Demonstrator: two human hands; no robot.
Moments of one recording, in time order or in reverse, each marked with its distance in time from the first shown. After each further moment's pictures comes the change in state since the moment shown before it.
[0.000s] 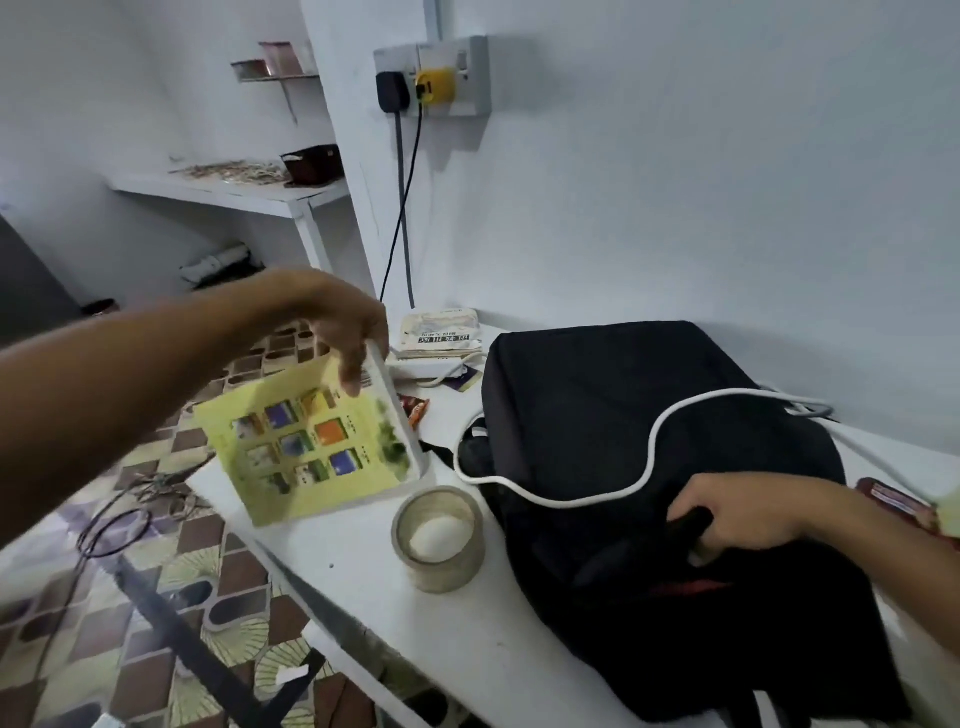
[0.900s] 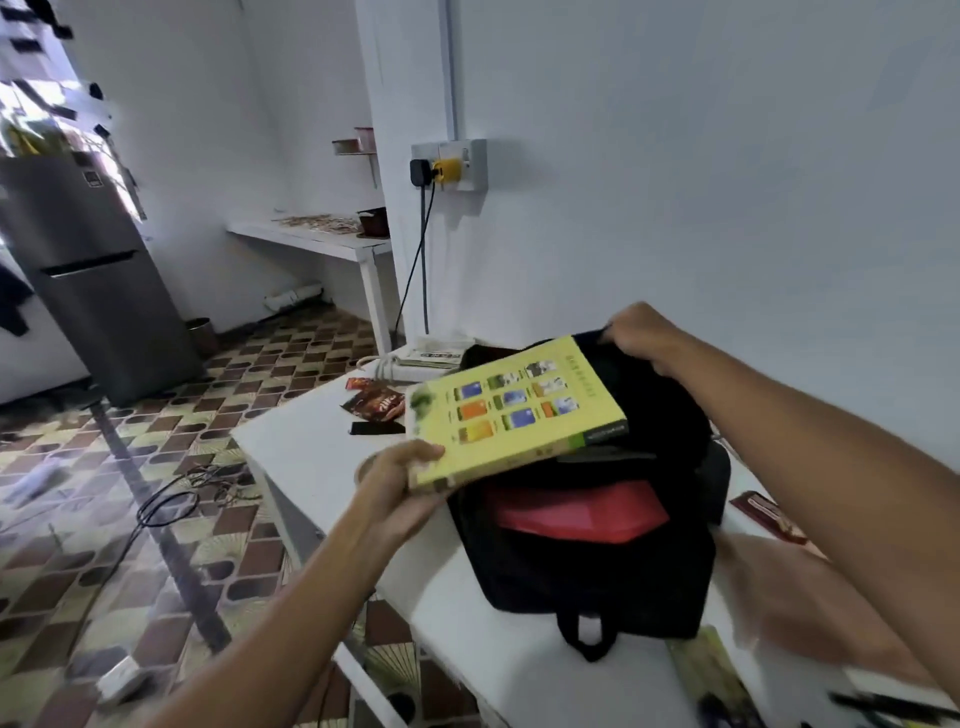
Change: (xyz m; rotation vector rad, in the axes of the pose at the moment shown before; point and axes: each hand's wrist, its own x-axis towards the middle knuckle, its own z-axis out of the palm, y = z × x) left_hand -0.069 0.263 0.191 -2.545 0.530 0.449; right_hand -0.039 0.002 -0.116 0.439 0.819 -0.147
